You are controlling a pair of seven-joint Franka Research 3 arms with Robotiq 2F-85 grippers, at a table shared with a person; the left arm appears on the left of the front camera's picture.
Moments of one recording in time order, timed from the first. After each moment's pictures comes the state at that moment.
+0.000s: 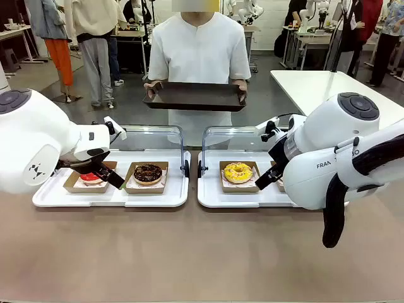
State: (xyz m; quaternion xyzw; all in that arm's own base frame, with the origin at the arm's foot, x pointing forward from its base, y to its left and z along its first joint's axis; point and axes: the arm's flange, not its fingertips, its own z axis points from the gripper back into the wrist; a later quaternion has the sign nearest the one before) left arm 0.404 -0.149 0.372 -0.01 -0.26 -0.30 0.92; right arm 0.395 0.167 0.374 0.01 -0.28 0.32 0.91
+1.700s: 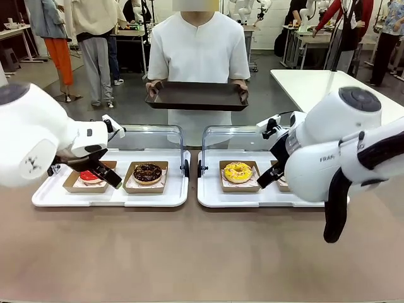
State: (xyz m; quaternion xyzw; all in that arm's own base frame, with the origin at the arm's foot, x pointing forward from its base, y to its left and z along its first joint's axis) left arm 0.405 -0.146 0.387 -0.01 -0.23 -0.30 0.92; right arm 0.398 0.163 0.389 0.01 -0.25 0.32 0.91
